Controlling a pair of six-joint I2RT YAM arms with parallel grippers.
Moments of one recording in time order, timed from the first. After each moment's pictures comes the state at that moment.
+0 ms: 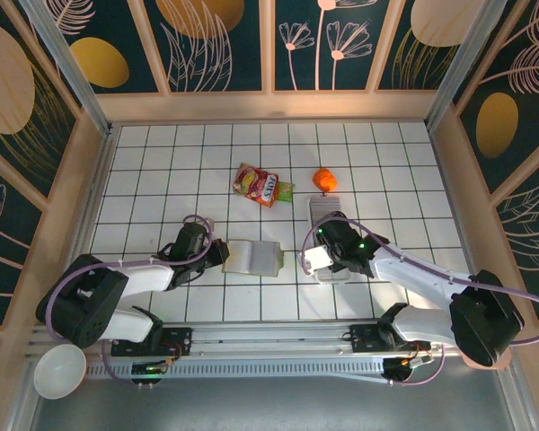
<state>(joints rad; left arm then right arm) -0.52 1.39 0.31 0.30 0.18 -0.76 0.73 1.18 0.61 -0.46 0.21 -1.36</state>
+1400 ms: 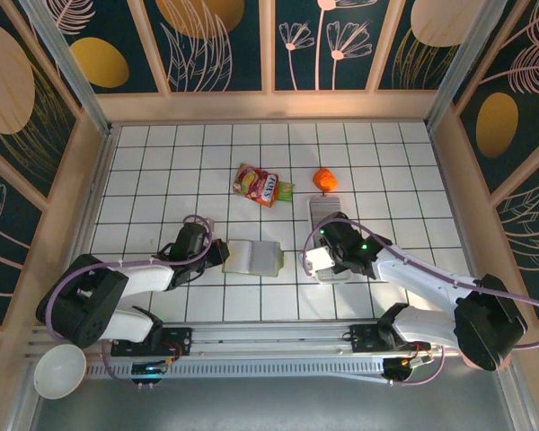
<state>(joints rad) -0.52 1.39 0.31 0.30 0.18 -0.76 0.73 1.15 0.61 -0.50 0.21 -1.34</state>
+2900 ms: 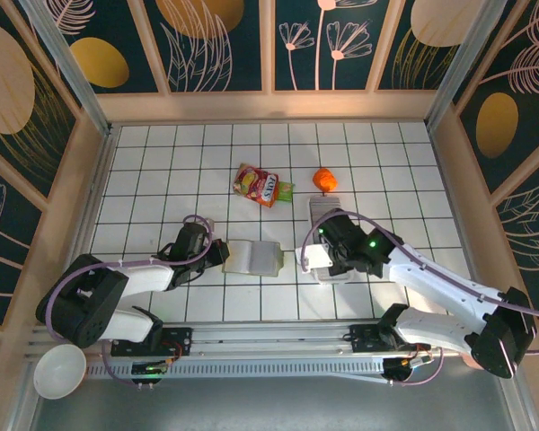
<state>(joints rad) -0.52 1.39 0.31 0.30 0.18 -0.76 0.84 1.06 0.81 -0.81 0.14 -1.03</state>
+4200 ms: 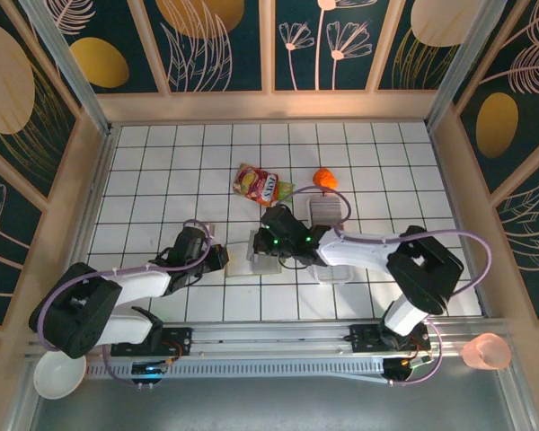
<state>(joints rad) -0.54 1.32 0.27 0.27 0.19 -0.73 0.97 1.63 0.88 -0.06 -0.04 0.96</state>
